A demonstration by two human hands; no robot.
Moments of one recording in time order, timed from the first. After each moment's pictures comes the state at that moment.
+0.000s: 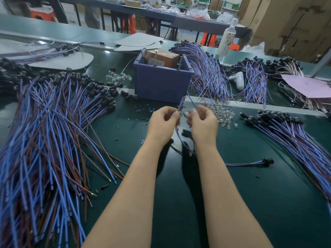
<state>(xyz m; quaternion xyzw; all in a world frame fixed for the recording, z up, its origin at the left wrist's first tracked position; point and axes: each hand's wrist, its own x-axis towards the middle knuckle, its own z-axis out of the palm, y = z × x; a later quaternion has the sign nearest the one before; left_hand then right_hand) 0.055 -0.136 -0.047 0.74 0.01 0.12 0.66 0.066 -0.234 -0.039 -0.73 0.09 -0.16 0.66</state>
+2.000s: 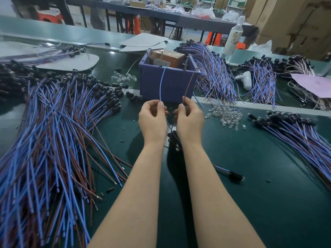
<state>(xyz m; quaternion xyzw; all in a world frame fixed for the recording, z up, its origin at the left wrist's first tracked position) 0.067 -0.123 -0.052 0.63 0.14 0.29 0.71 0.076 -0.193 -0.041 -0.77 0.02 -0.18 0.61</state>
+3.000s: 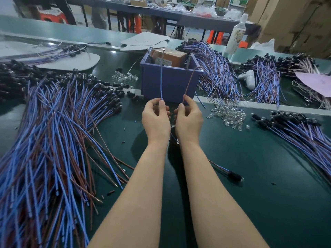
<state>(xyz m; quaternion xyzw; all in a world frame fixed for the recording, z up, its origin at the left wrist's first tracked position) 0.076 -0.129 -0.051 0.61 0.15 0.28 0.73 0.084 -0.184 -0.046 -0.77 0.04 -0.18 0.60</state>
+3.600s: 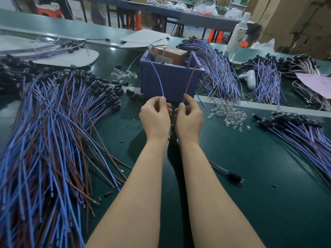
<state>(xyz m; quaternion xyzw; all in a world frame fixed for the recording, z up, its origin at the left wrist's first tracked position) 0.084 -0.125 -0.052 0.65 0.13 0.32 0.67 0.088 -0.184 -0.048 -0.77 0.05 -0.18 0.61</state>
